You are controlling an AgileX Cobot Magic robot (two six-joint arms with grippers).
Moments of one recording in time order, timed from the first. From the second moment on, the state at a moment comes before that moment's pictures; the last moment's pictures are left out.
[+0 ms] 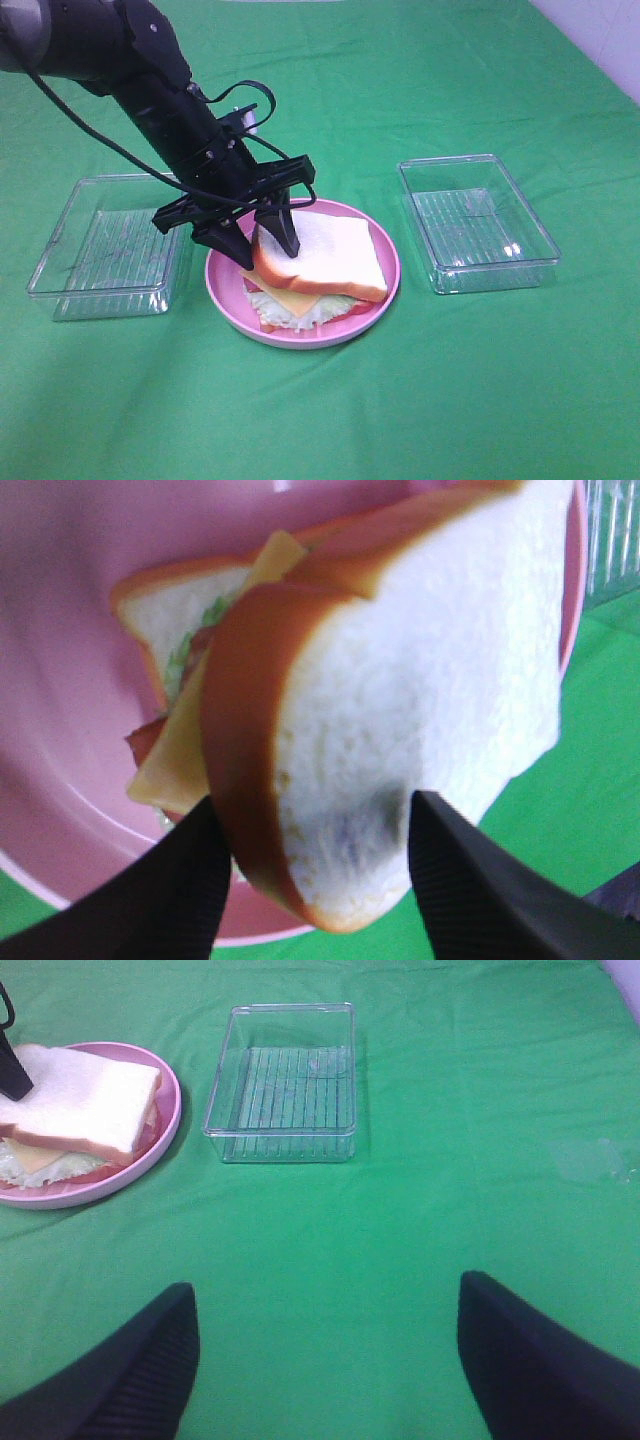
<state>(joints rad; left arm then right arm) -0.44 2.15 -1.55 -0.58 0.95 -0.06 0.02 -0.01 -0.50 0.08 1.08 -0.11</state>
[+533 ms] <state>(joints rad) -0.45 2.06 -1.55 -0.37 0.99 -0.04 0.02 -0.01 -0.50 0.08 1.08 -0.11</state>
